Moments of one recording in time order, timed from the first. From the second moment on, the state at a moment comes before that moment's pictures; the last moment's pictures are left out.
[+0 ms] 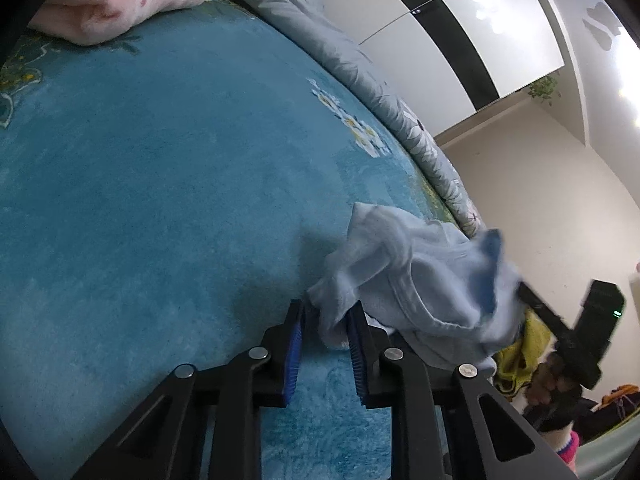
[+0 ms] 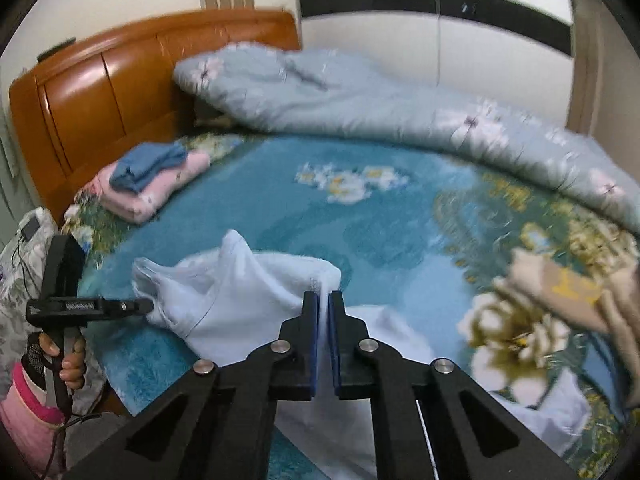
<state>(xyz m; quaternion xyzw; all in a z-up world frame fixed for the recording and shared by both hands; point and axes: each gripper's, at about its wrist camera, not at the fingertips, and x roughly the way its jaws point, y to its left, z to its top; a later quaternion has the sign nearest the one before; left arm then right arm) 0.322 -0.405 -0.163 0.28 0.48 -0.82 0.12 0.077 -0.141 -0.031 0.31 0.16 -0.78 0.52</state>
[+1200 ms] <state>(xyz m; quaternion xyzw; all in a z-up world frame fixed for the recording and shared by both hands) 0.310 -0.392 -0.144 0.30 0.41 -0.84 0.18 0.072 -0.157 -0.076 0.40 0.17 -0.76 0.49</state>
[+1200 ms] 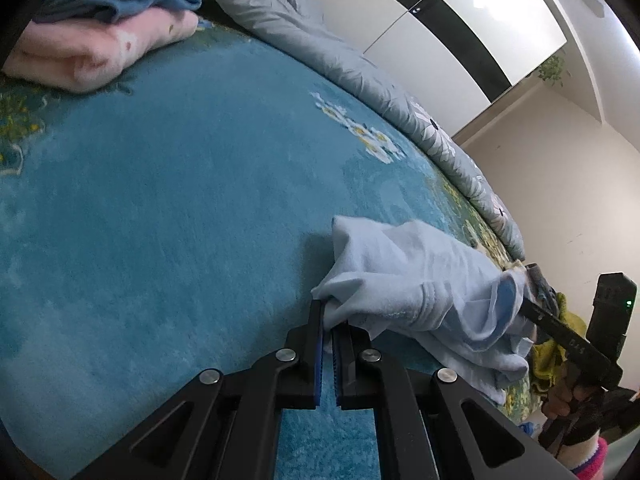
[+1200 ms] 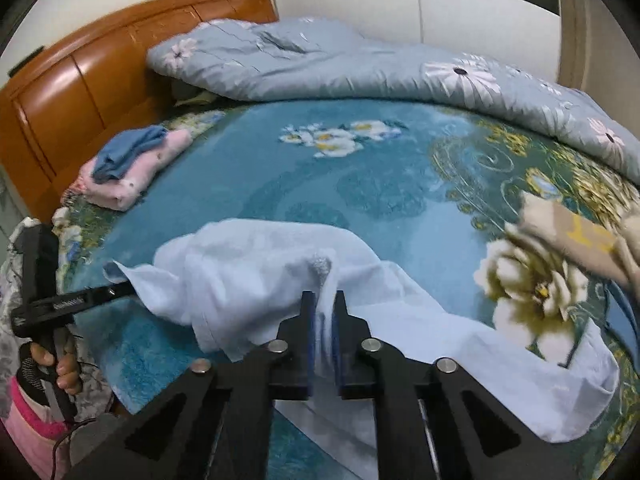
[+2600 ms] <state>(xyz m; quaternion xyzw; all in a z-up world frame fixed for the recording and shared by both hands) 0.267 -0.354 0.220 0.12 -0.01 -0.96 0.25 0.108 -0.073 0.214 0.02 0.03 -0.92 0.40</state>
